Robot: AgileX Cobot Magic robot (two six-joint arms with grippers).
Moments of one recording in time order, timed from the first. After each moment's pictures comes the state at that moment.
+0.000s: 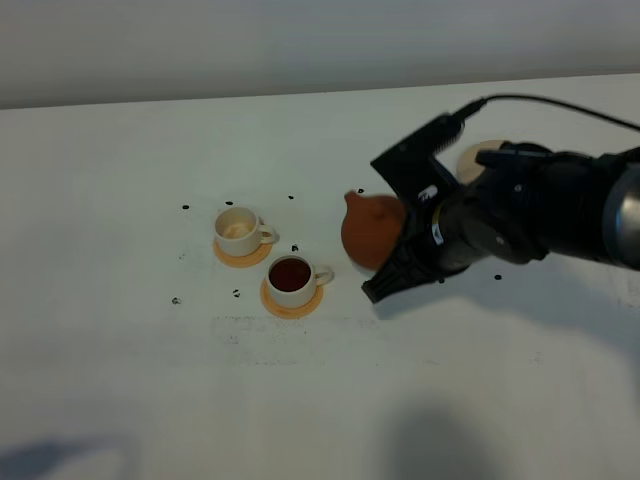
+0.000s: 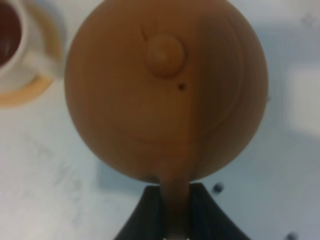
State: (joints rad) left arm 0.09 -0.01 -0.45 0.09 1.06 -0.12; right arm 0.67 1.78 -1.13 -0.29 0.52 0.26
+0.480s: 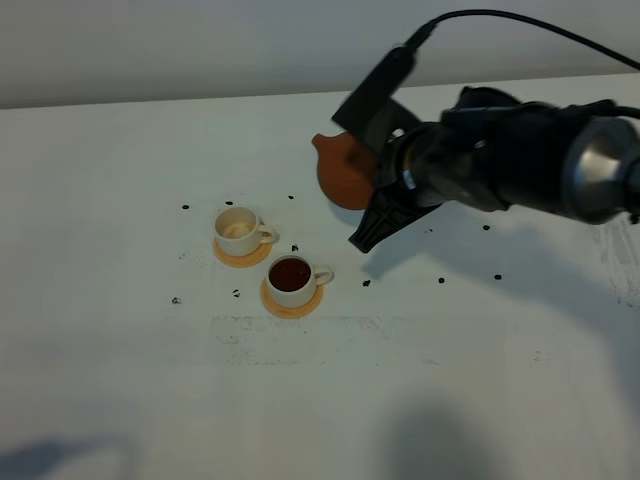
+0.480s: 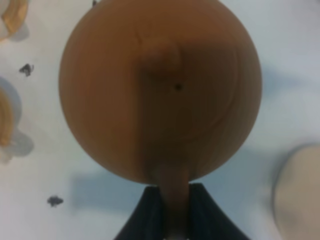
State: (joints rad) left arm 0.09 -0.01 -0.45 0.09 1.06 -0.12; right arm 0.68 1.88 -1.33 -0.48 0.55 0.17
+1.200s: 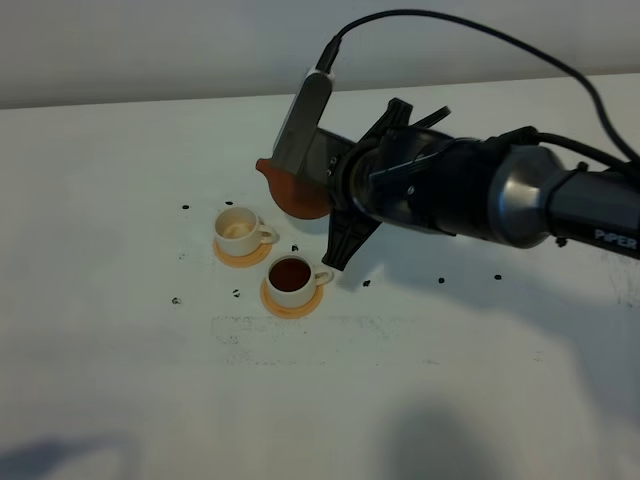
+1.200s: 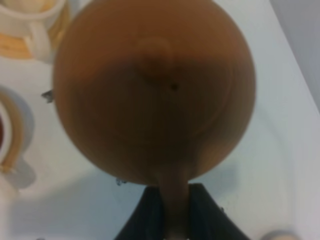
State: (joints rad) left arm 0.09 -0.01 -0.45 0.09 1.06 -0.12; right arm 0.78 1.97 -1.39 -0.74 0.51 0.16
